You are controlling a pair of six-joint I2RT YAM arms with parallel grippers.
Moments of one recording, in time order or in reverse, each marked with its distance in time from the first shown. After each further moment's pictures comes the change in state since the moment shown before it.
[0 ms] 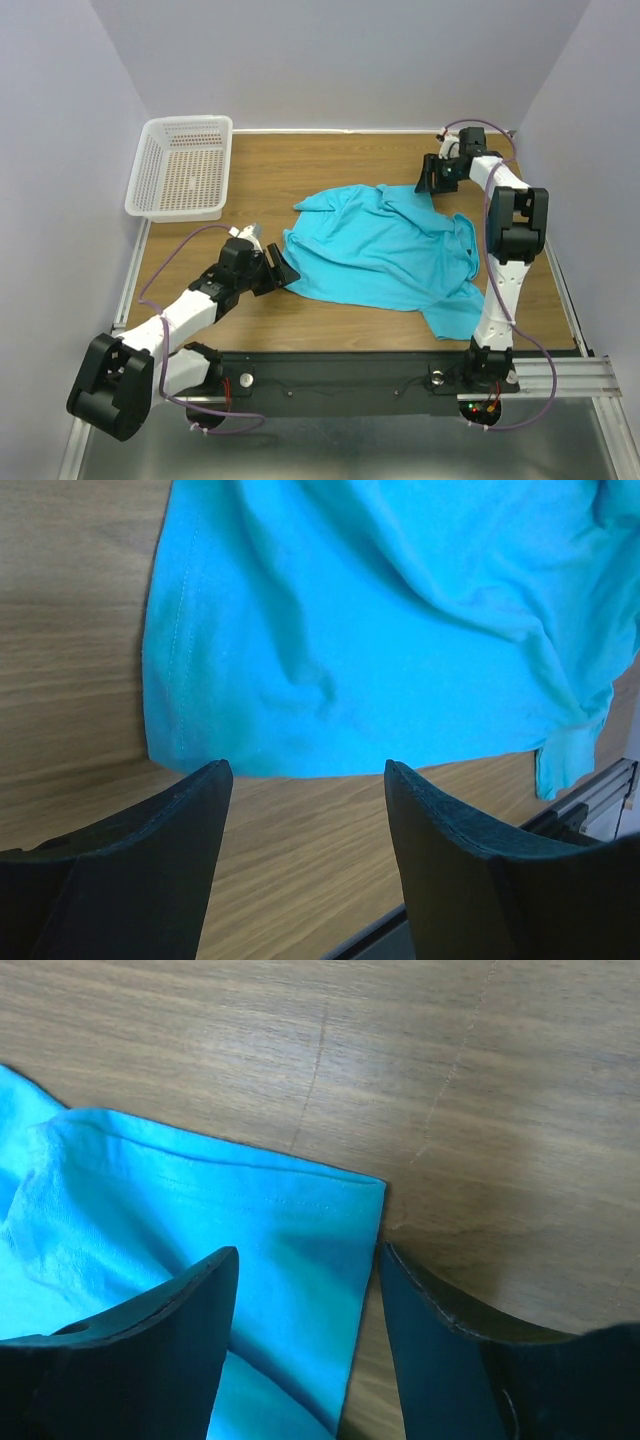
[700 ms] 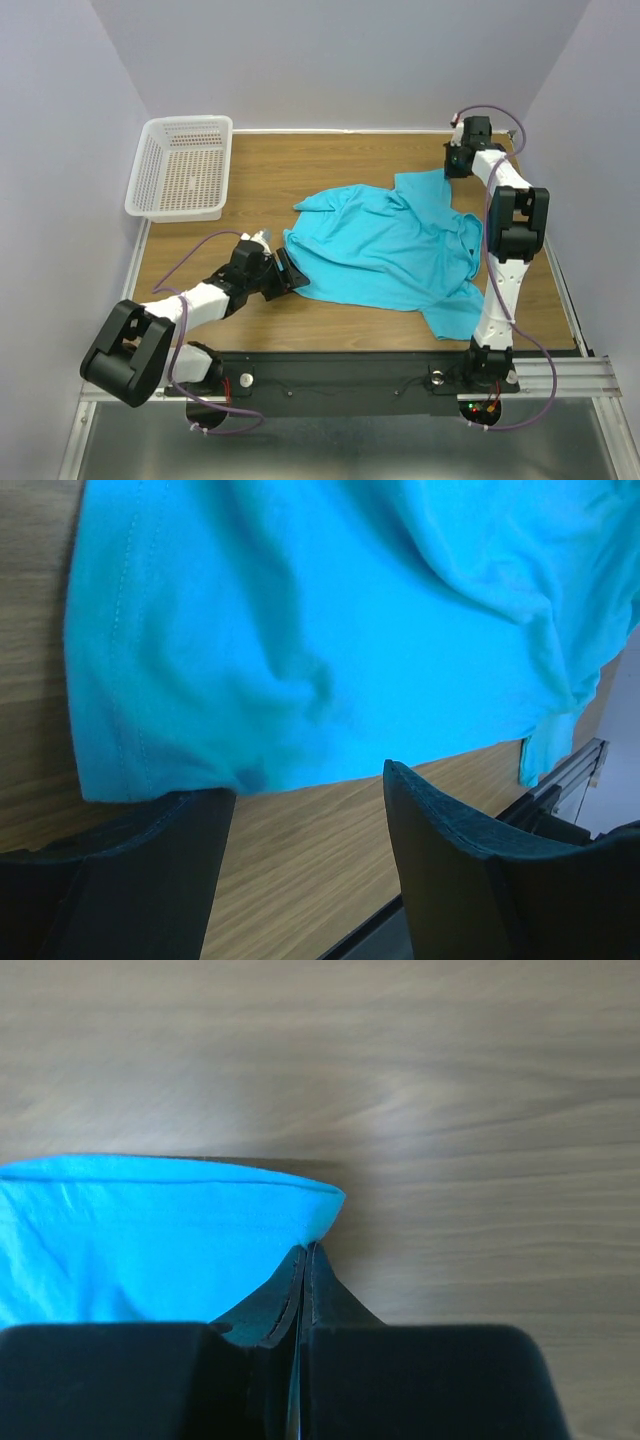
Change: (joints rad) left arm -0.040 0.183 -0.037 0.166 0.060 -0.092; right arm 0.000 0.025 0.095 0.044 0.338 -0.002
